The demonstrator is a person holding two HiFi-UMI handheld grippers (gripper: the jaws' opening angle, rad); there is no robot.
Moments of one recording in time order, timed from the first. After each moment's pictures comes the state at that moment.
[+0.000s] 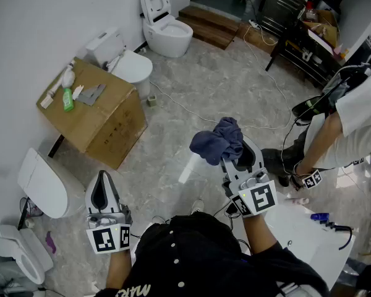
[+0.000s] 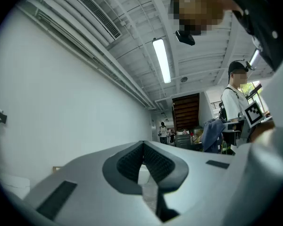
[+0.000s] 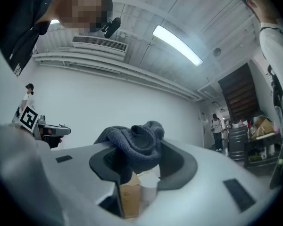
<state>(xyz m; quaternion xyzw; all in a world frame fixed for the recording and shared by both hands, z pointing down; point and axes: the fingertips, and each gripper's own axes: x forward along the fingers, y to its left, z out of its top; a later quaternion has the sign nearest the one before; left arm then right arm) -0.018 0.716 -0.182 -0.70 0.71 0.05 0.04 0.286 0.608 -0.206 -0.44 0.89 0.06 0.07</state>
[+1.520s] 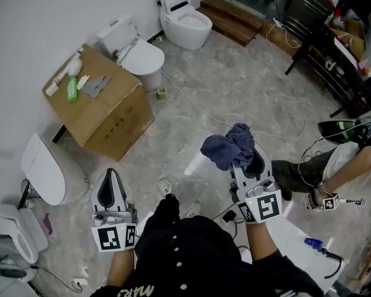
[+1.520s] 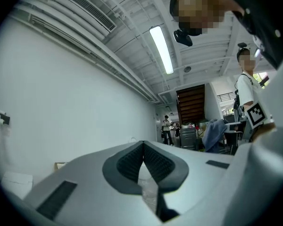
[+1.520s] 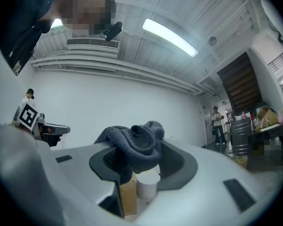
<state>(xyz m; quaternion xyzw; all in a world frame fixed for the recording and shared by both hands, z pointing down) 0.041 0.641 -0.156 -0.68 0.74 0.02 0.02 0.339 0.514 -0.167 -0.43 0.90 0.03 0.07</state>
